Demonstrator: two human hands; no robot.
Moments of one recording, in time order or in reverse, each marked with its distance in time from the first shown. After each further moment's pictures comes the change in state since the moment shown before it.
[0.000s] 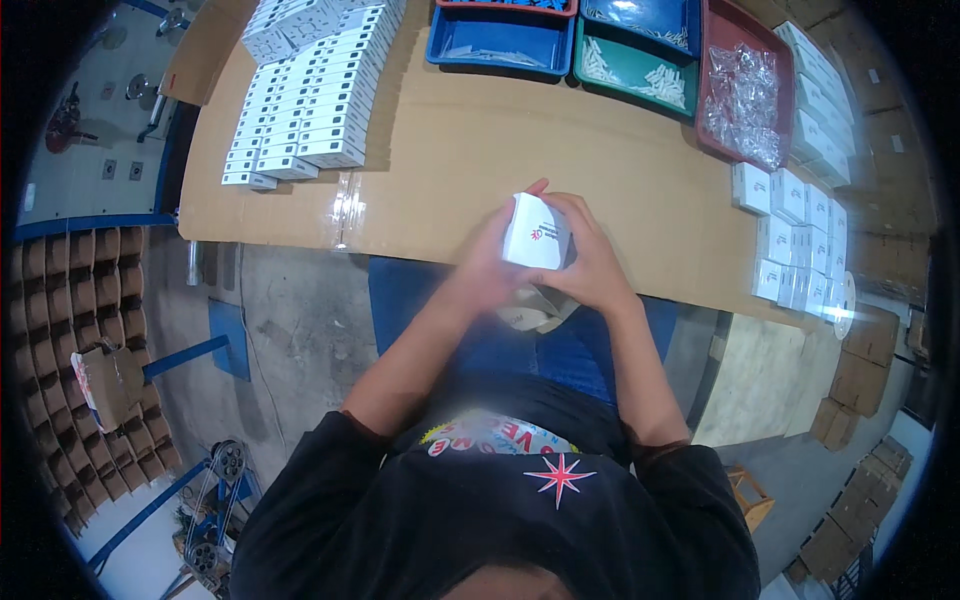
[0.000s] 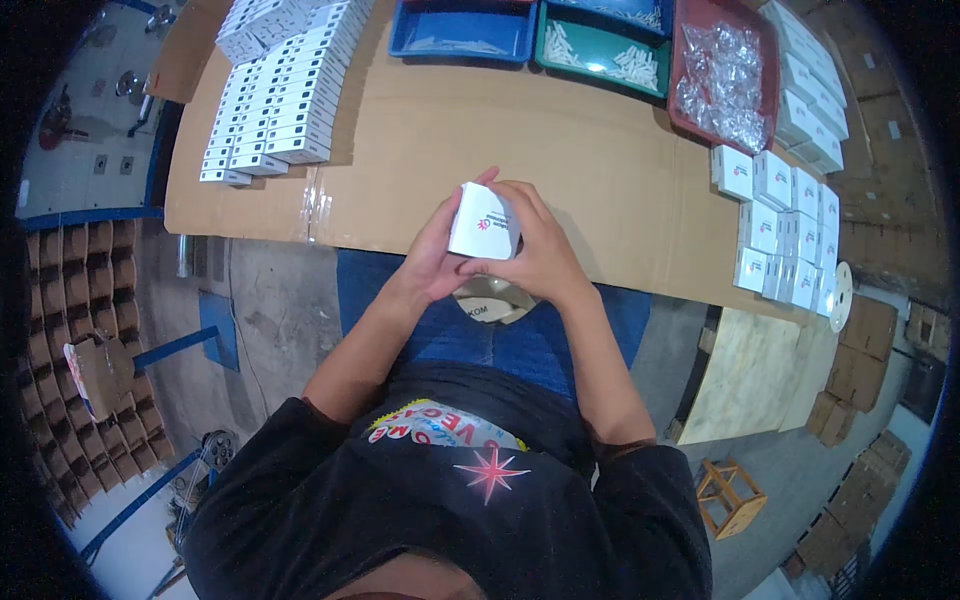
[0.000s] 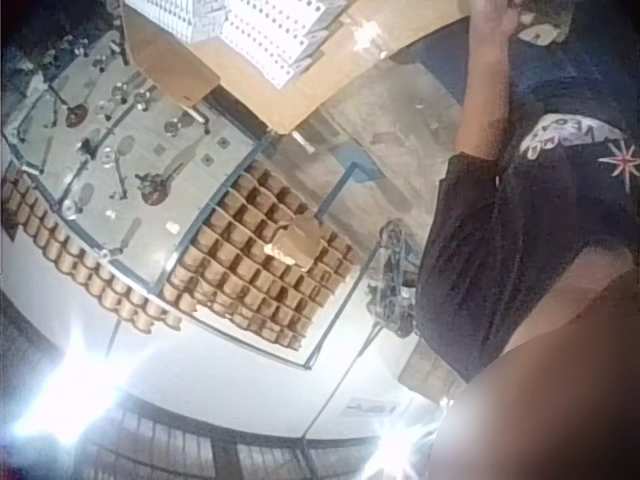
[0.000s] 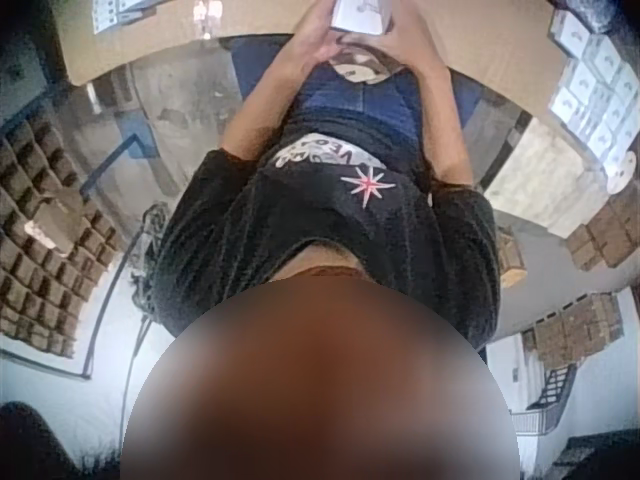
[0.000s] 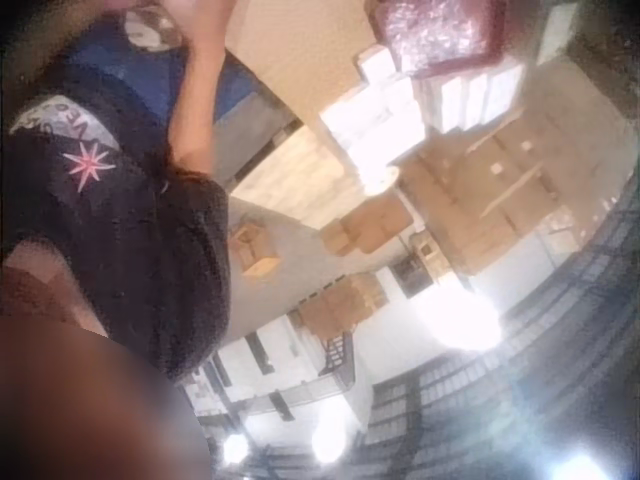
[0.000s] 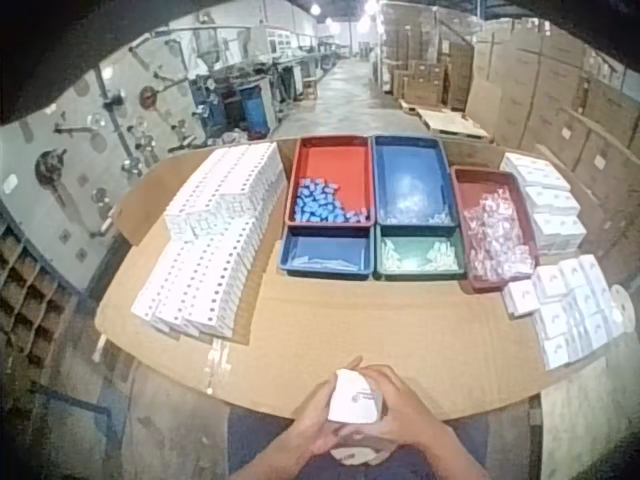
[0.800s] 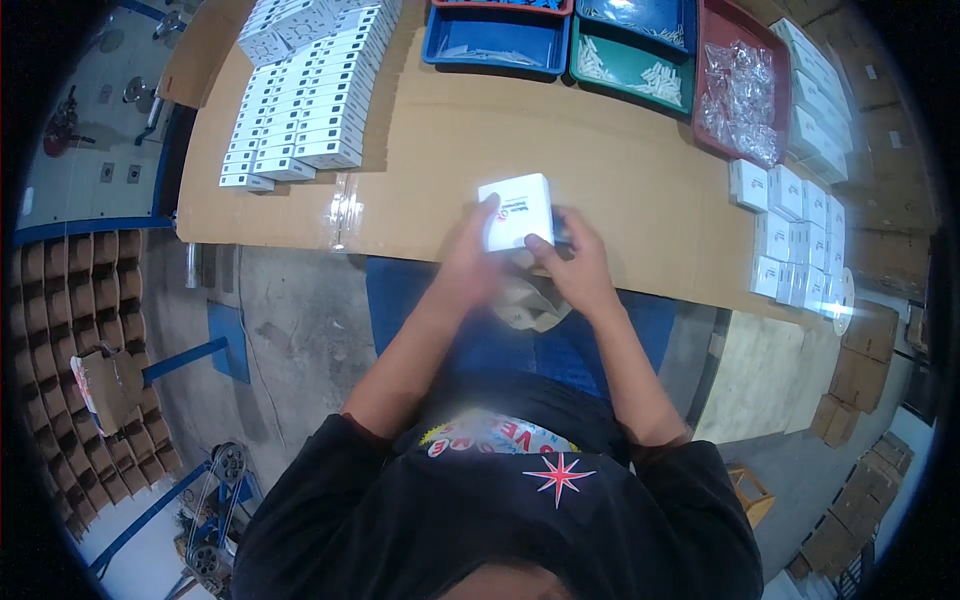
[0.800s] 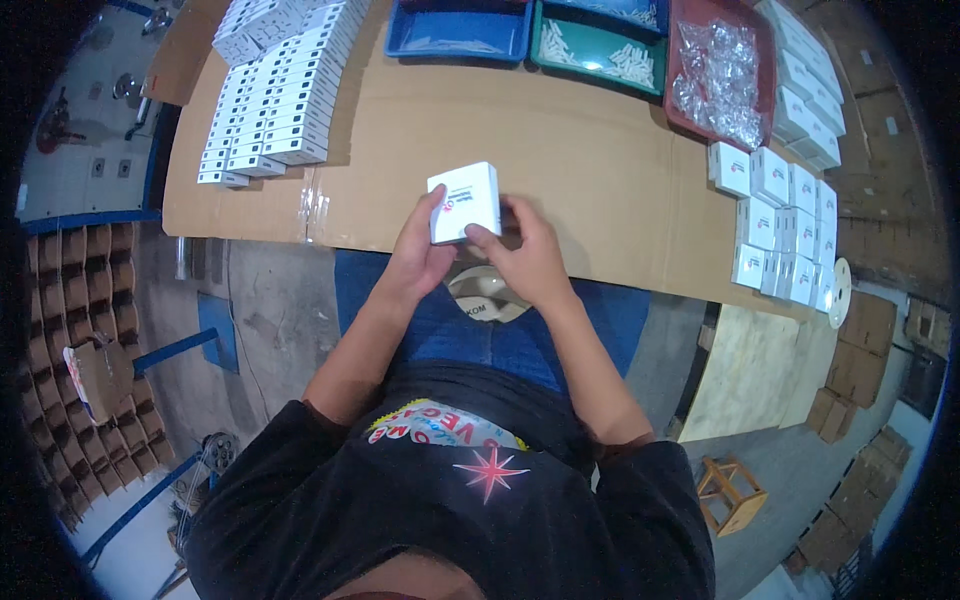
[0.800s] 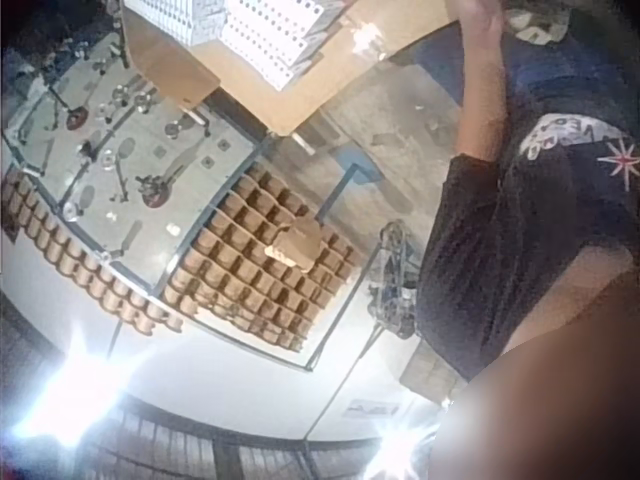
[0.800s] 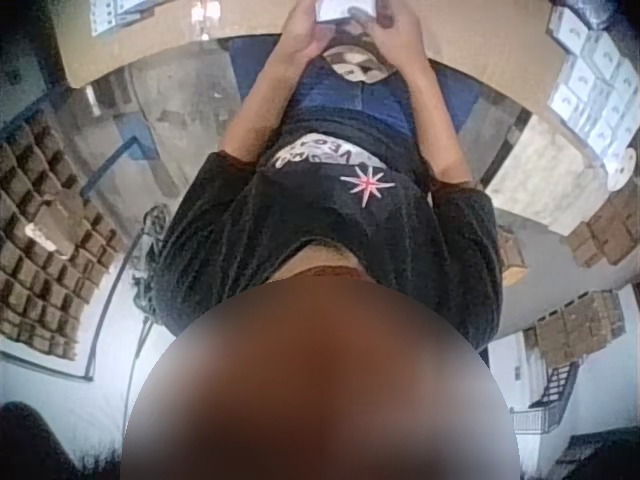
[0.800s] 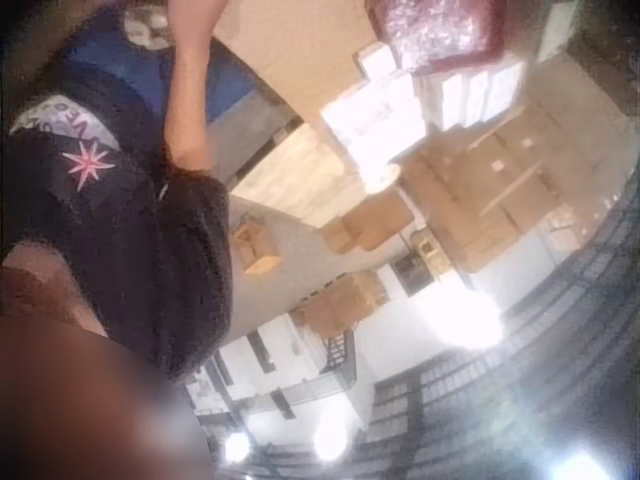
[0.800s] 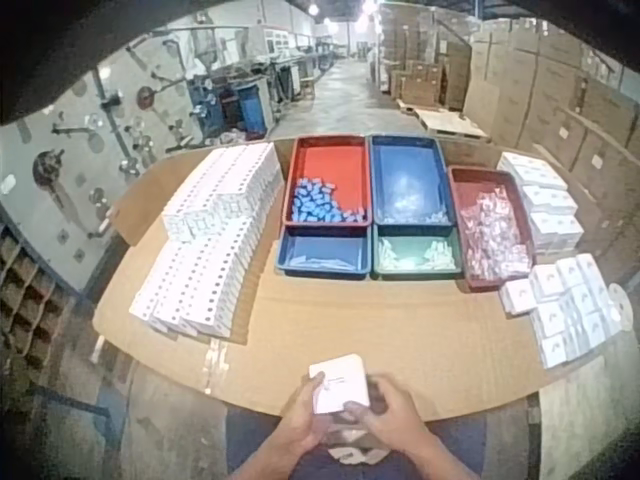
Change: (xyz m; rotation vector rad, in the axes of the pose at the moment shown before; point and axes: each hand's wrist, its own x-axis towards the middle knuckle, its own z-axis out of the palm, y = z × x) left_hand -0.004 0.009 -0.009 -0.112 0.177 0.013; right_hand -0.009 0.008 0.032 0.127 0.401 0.090
